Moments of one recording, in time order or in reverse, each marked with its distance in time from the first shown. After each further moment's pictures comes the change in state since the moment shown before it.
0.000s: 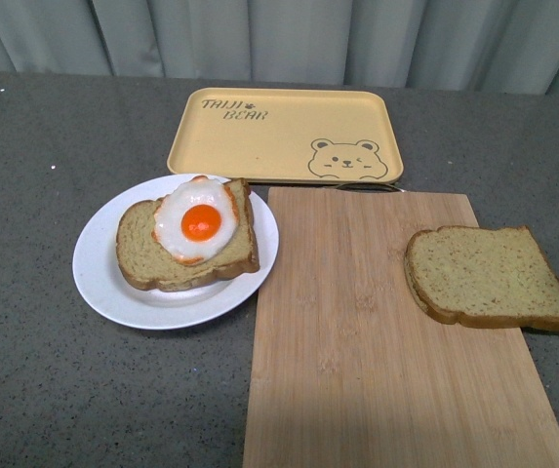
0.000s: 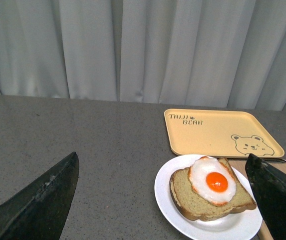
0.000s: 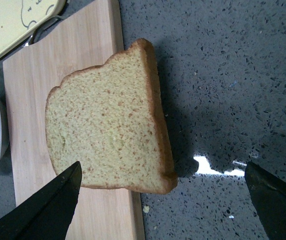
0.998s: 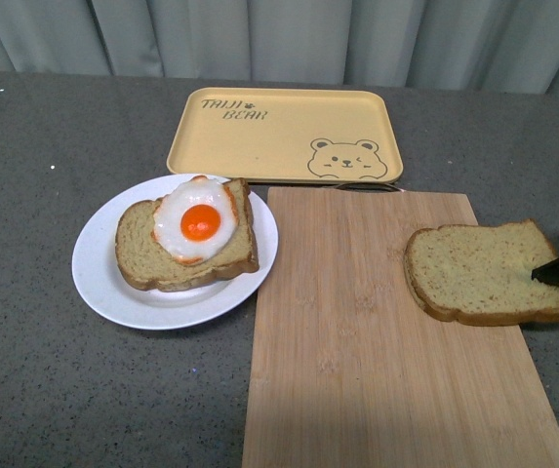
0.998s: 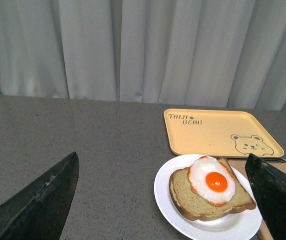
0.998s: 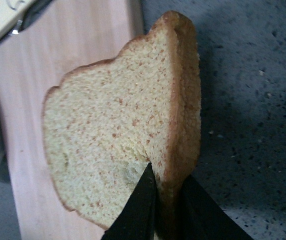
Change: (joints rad) left arm 0.000 0.000 0.000 0.000 0.000 0.000; right arm 0.153 0.094 0.050 0.094 0.026 0.168
